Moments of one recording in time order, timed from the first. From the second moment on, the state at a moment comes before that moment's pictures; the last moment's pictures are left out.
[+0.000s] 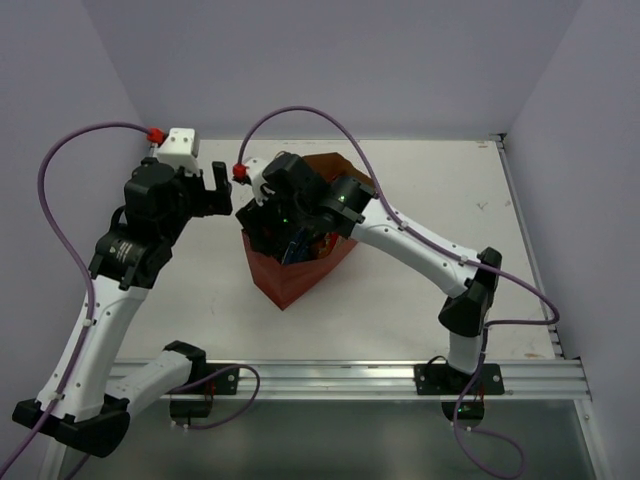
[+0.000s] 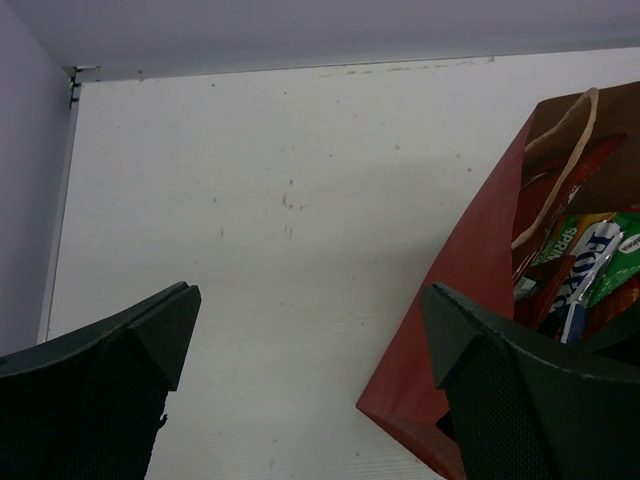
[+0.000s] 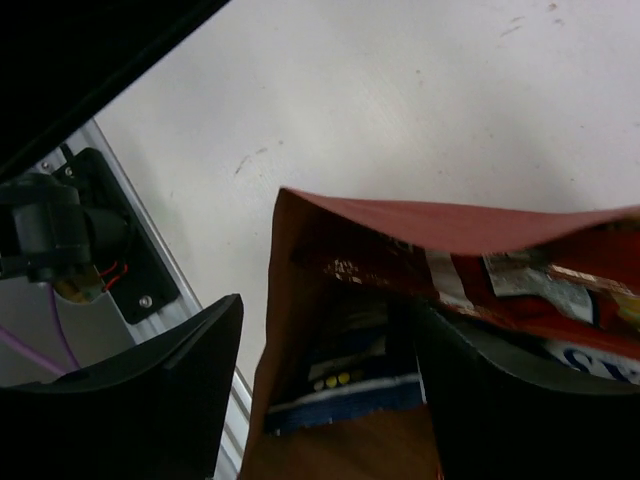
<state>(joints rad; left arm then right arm) -0.34 0.96 1.30 -0.67 -0.23 -0.12 1.03 1.89 2.05 -0.88 -0.11 0.14</state>
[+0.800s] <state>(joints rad) -0.46 1.34 1.45 -0.62 0.16 -0.07 1.02 1.40 1.80 -0.92 0.31 0.17</state>
